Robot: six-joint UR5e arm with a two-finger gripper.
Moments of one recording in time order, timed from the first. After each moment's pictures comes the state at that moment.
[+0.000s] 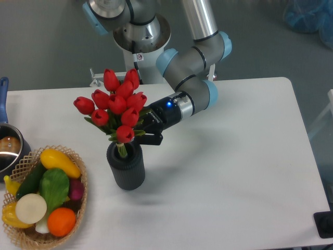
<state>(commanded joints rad) 2.61 -1.96 -2.11 -0.84 -0.31 1.78</state>
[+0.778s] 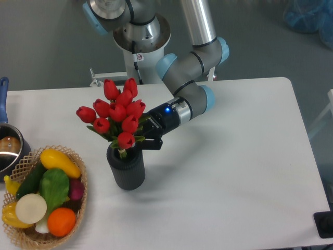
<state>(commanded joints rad) 2.61 -2.00 -2.12 -0.84 -0.31 1.84</state>
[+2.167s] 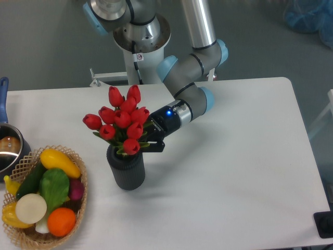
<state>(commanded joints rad) 2.62 -2.03 -2.14 -0.84 -0.30 1.86</state>
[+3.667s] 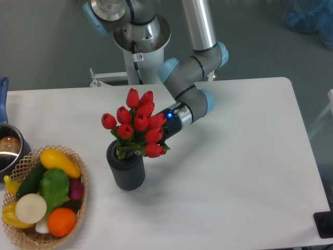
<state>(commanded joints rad) 2.64 -2.04 -2.13 -0.84 -0.26 1.89</state>
